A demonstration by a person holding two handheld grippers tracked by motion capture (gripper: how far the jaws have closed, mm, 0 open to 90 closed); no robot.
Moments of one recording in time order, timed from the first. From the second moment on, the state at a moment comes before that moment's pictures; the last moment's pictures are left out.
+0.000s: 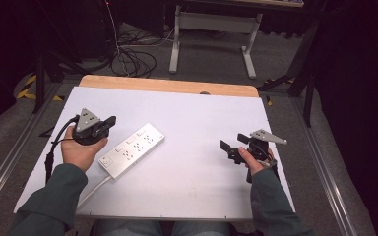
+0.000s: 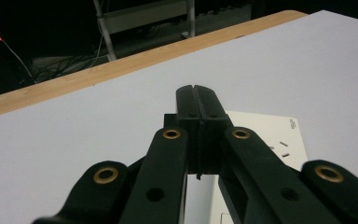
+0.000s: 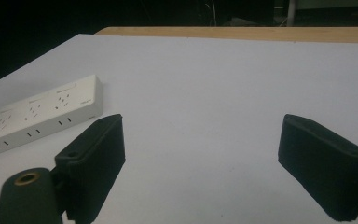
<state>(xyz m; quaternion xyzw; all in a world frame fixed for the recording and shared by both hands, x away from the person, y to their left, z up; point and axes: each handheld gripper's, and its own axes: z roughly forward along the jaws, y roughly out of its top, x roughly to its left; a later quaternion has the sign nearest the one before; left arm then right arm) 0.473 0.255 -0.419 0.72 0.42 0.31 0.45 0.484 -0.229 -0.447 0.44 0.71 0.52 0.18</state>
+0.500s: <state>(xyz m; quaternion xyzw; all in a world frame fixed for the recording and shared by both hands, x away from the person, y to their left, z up) 0.480 0.243 -0.423 0.74 0.40 0.30 0.44 0.483 -0.228 -0.447 0.44 0.71 0.52 0.18</state>
